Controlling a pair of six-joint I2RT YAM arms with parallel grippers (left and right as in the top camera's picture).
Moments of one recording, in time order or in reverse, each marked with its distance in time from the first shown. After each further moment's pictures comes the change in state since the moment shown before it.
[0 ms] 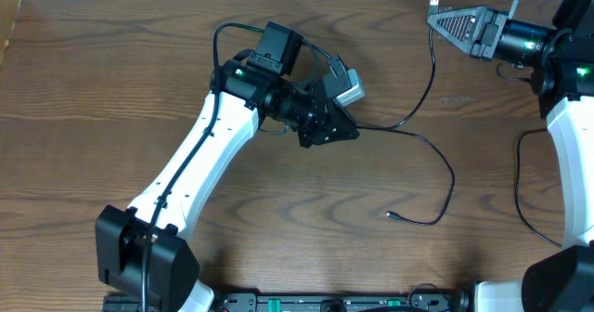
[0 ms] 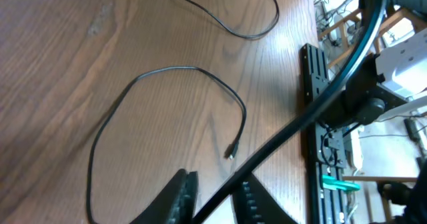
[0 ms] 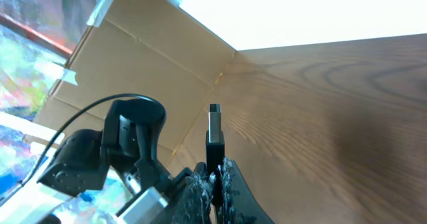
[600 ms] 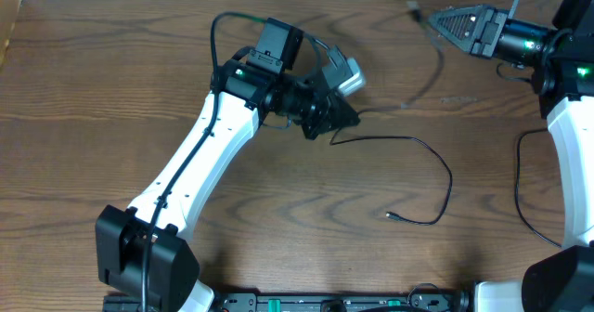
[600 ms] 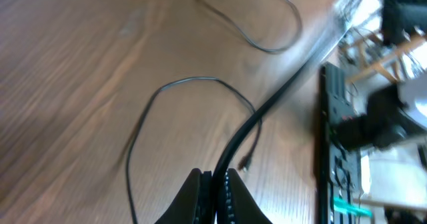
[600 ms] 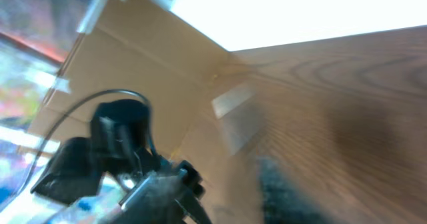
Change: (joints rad) left arm 0.000 0.000 0.000 0.117 -0.077 -0.206; right arm -0.002 0.000 0.002 -0.053 0.061 -0.006
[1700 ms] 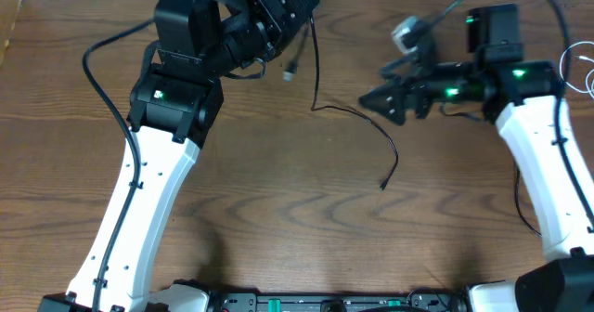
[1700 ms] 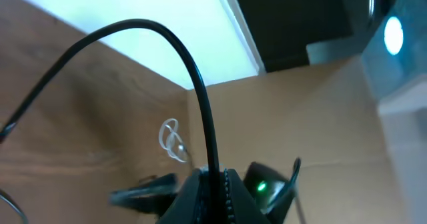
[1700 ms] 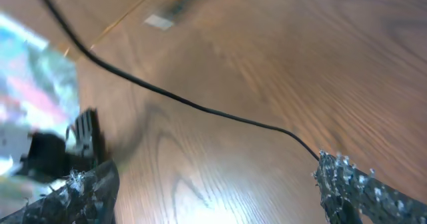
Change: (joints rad) left arm 0.150 -0.245 0.041 0.545 -0.251 -1.591; right arm 0.296 0.000 0.003 -0.499 0.232 -0.880
